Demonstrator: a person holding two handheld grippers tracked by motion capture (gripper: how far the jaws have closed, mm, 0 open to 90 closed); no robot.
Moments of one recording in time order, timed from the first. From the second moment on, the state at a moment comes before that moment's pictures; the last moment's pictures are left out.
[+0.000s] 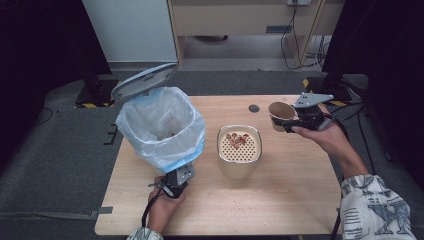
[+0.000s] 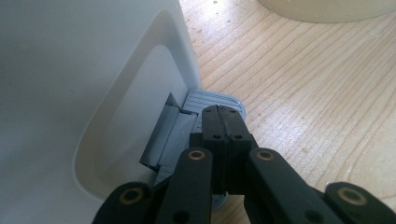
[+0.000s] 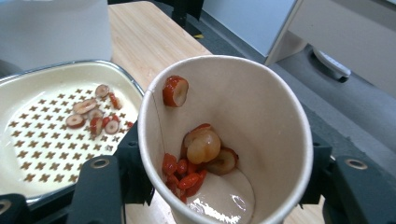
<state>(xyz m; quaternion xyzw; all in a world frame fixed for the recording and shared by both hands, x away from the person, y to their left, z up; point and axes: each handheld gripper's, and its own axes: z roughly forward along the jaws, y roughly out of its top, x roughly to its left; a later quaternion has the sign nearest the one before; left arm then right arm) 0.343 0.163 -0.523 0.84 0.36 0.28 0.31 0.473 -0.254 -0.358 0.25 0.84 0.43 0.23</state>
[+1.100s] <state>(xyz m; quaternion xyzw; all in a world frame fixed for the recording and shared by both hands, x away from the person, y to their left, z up) 0.343 0.163 -0.523 0.84 0.36 0.28 0.31 0.472 -0.264 -0.354 0.26 0.83 0.47 0.14</state>
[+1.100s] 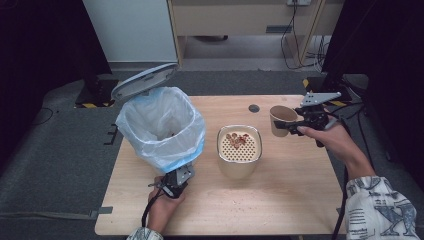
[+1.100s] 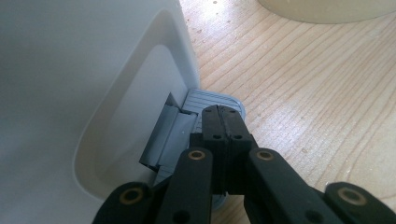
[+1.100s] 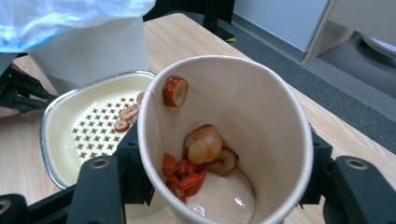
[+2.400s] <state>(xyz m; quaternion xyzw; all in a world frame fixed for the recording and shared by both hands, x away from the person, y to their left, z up) 0.345 0.163 -0.522 0.84 0.34 0.28 0.31 0.470 -0.162 -0.286 0.25 0.83 0.49 0.12</state>
